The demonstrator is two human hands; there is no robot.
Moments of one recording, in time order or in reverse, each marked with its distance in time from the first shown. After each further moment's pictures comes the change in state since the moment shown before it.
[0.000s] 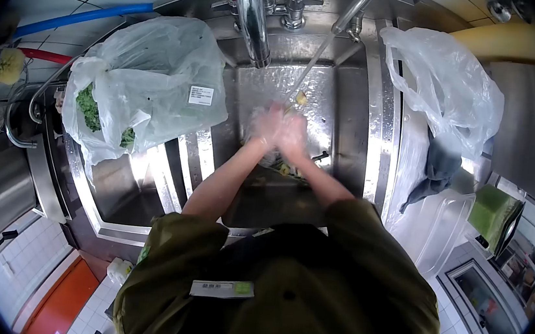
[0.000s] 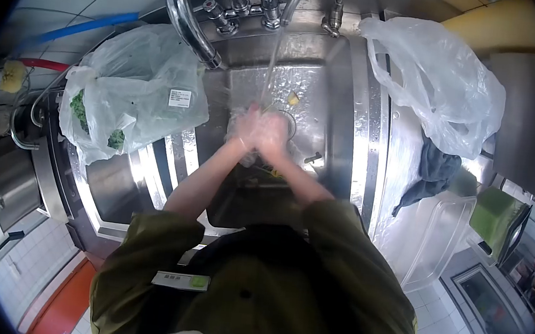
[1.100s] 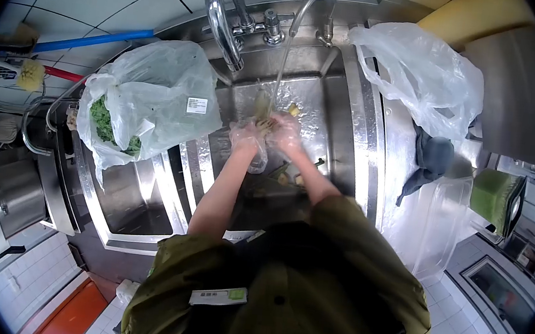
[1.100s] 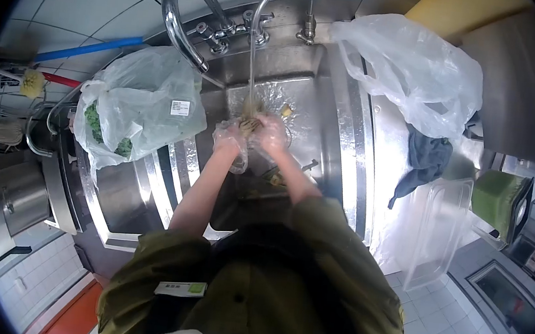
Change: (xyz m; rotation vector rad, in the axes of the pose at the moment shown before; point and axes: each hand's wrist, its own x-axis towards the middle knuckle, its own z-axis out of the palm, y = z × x) left_hand -0.010 -0.006 -0.024 0.337 0.218 -0.028; right_hand 0.001 0.039 -0.003 0.082 0.117 -0.486
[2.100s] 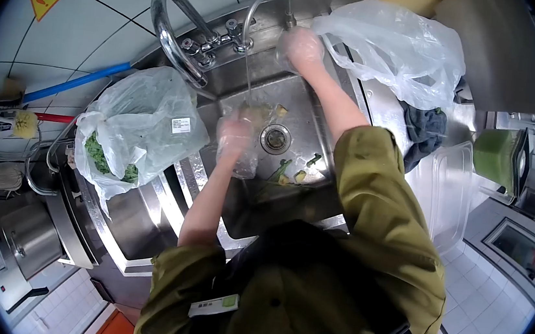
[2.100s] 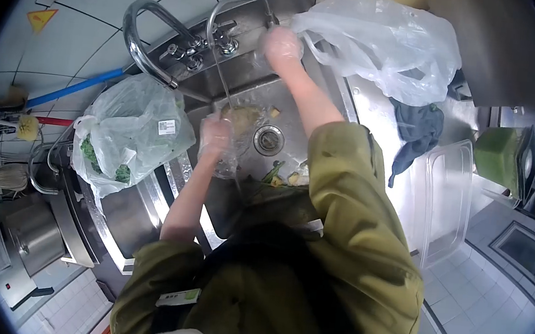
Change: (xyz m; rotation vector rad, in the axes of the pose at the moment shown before) left_hand -0.004 0.050 -0.040 -0.012 0.080 0.278; right_hand 0.177 0.021 -0.126 -0.686 -0.053 0.135
